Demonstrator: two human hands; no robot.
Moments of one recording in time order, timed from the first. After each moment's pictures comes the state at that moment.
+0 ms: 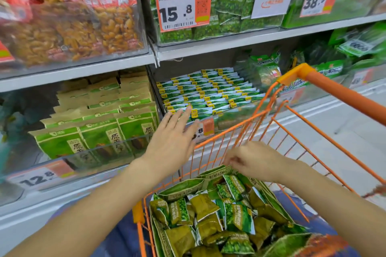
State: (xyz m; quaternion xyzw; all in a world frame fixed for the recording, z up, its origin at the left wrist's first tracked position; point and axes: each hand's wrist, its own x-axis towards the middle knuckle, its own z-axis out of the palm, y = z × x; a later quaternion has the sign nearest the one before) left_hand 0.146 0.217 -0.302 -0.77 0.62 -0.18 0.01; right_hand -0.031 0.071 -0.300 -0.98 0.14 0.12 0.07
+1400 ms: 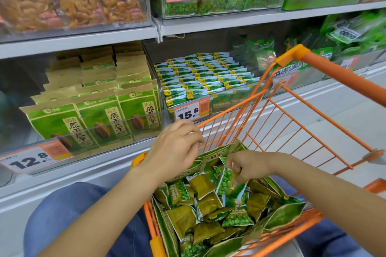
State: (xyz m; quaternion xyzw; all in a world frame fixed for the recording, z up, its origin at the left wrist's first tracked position) left_hand 0.129 0.252 -0.341 -0.68 0.67 -0.09 -0.28; right_hand -0.038 0.088 -0.349 -0.88 0.20 0.32 0.30
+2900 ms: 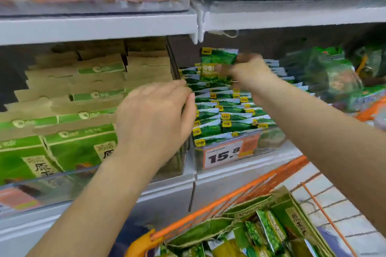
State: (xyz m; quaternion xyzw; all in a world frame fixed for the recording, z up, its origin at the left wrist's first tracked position) left_hand 0.234 0.204 -0.296 -0.78 0.47 -0.36 -0.23; right_hand 0.197 0.005 -0.274 -0.71 0.35 -0.22 0.57
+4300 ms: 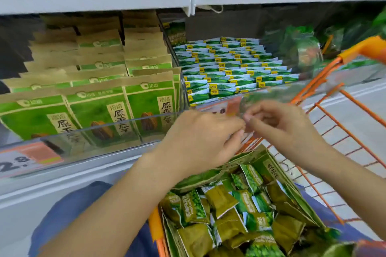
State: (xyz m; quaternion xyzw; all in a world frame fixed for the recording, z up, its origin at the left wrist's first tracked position) left_hand 0.153 0.225 -0.308 -0.67 0.68 -0.10 -0.29; right_hand 0.017 0.093 -0.294 -0.88 0.23 -0.18 0.37
